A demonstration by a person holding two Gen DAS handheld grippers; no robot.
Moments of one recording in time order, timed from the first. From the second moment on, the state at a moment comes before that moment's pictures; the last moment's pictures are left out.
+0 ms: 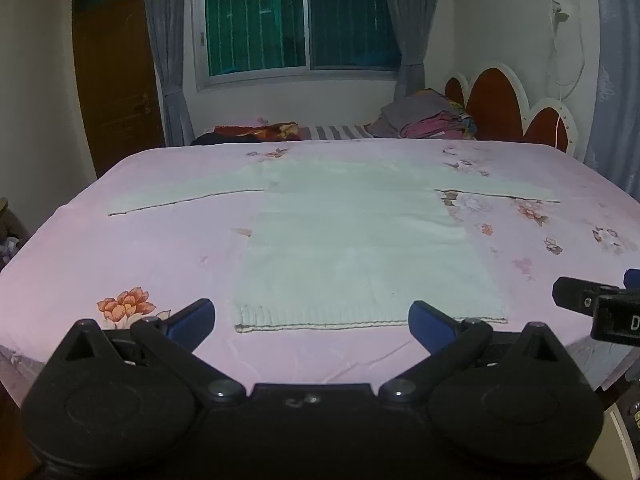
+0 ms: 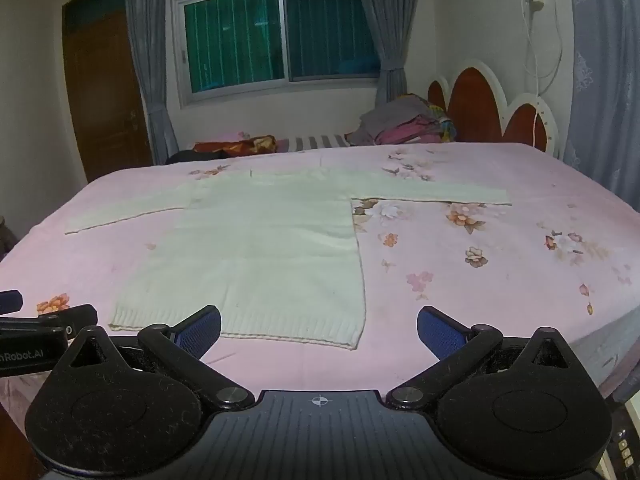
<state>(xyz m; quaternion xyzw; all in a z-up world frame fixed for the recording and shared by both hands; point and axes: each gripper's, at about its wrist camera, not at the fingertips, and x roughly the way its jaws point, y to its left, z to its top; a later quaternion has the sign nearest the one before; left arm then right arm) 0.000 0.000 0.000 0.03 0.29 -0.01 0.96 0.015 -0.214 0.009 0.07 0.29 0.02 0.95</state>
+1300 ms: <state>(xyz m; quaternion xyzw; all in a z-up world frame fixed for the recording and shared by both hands) 0.001 0.000 -0.001 0.04 0.29 -0.01 0.95 0.019 -0.217 0.009 0.07 0.29 0.02 0.95</state>
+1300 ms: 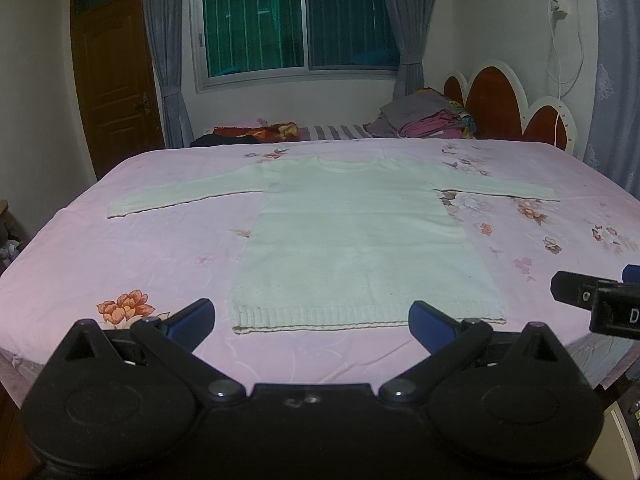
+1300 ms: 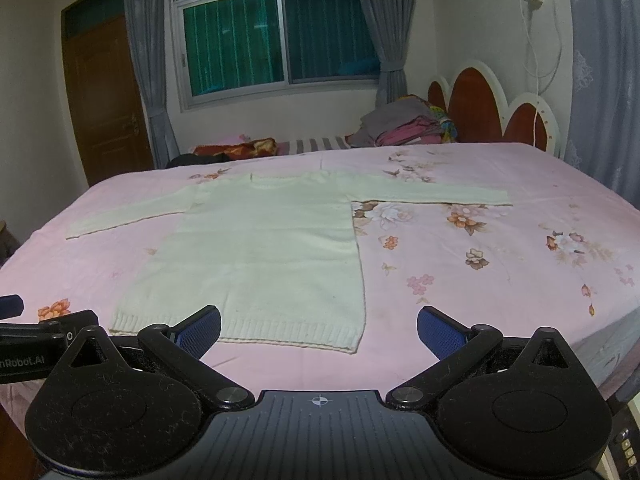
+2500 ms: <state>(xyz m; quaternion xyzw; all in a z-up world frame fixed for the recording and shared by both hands) 0.002 -0.001 0.001 0.04 0.29 -0.01 0.96 0.018 -0.219 0.011 0.07 0.29 0.02 0.95</state>
